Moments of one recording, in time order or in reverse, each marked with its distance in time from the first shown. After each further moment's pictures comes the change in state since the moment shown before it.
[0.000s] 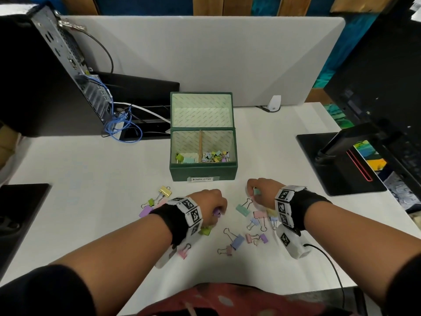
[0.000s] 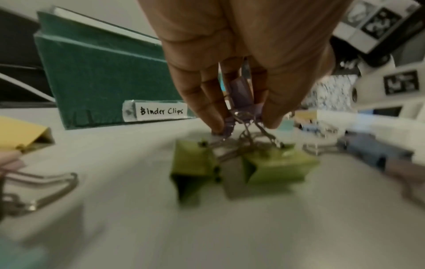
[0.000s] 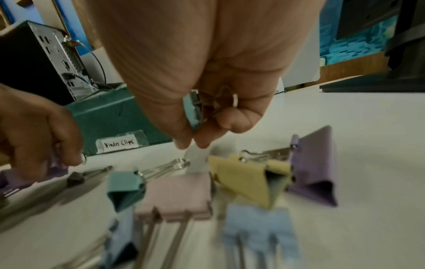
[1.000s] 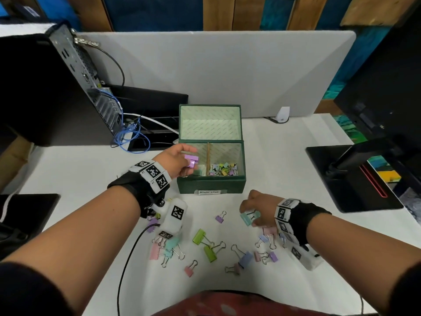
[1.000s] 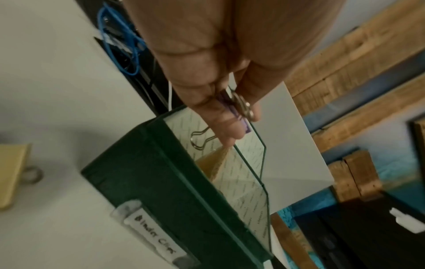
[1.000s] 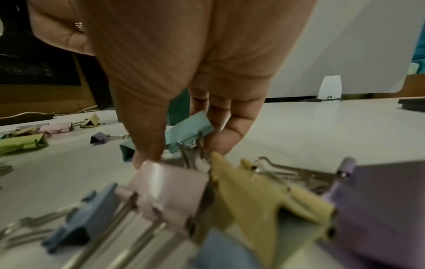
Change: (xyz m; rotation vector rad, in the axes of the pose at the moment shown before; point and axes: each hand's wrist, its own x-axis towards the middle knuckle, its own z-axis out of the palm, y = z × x) left_hand -0.005 -0.061 -0.102 -1.193 0.499 -0.348; right_hand 0.012 -0.013 0.000 -0.176 -0.133 -0.189
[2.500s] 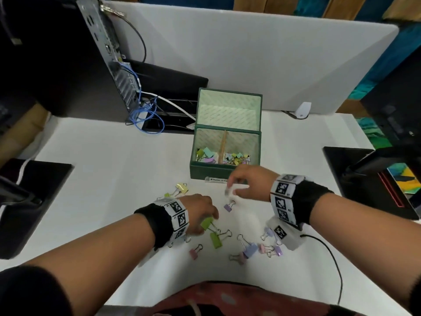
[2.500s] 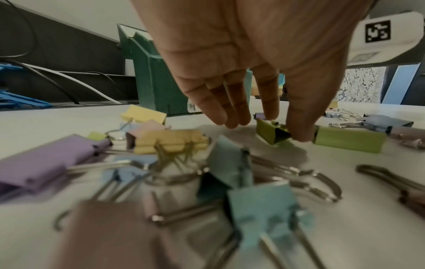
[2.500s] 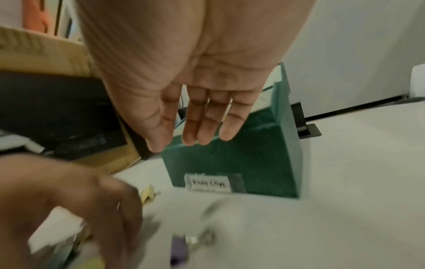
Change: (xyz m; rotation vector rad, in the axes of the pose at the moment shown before) left_hand -0.056 -0.092 0.029 1.373 -0.564 0.242; right_hand 0.004 -0.052 -0.049 0.167 0.197 -0.243
